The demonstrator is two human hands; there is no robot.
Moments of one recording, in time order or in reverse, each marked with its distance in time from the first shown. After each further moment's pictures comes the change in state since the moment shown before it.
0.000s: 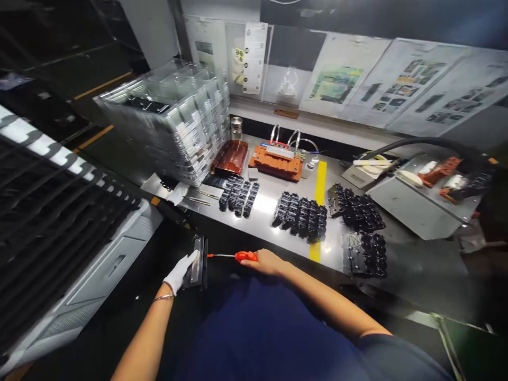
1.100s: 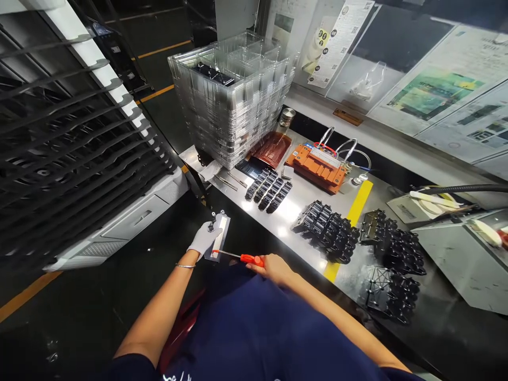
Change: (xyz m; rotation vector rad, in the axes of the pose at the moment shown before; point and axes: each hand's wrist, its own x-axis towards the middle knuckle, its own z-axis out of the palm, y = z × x) left_hand 0.009 0.006 0.001 -0.021 0.267 0.056; right_hand 0.007 -0.039 0.017 -0.220 -0.033 -0.040
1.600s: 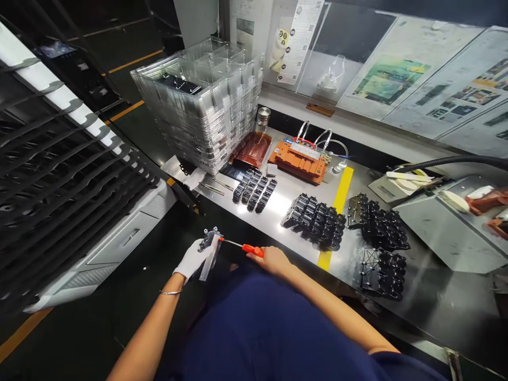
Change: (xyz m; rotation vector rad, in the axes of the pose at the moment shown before) left_hand -0.022 -0.013 -0.002 0.151 -0.143 0.085; right_hand 0.005 0.021 -0.007 0.069 0.105 0.146
